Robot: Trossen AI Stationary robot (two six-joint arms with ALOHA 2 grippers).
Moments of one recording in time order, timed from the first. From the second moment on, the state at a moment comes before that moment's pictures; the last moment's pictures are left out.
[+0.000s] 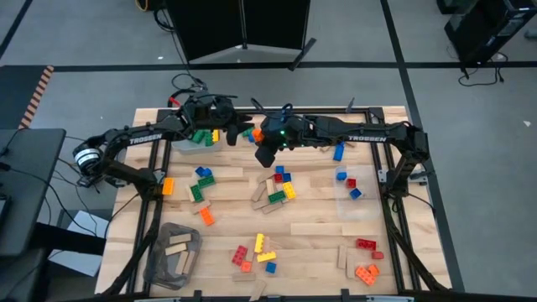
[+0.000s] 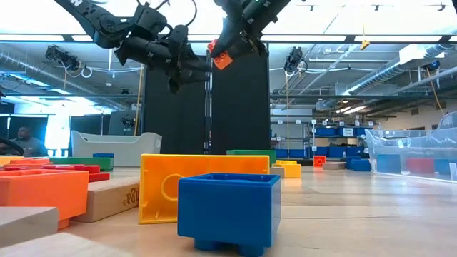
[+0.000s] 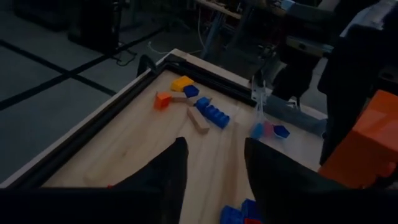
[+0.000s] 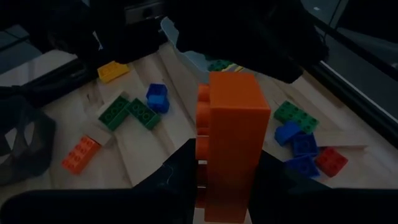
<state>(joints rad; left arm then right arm) 0.63 1.34 0.81 0.27 0.45 -0.19 -0.16 1.77 1.62 -0.54 0.14 0.37</state>
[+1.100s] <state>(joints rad) 0.54 1.34 0.81 0.64 0.65 -0.19 -0.13 1.62 1.62 -0.63 0.22 0.25</state>
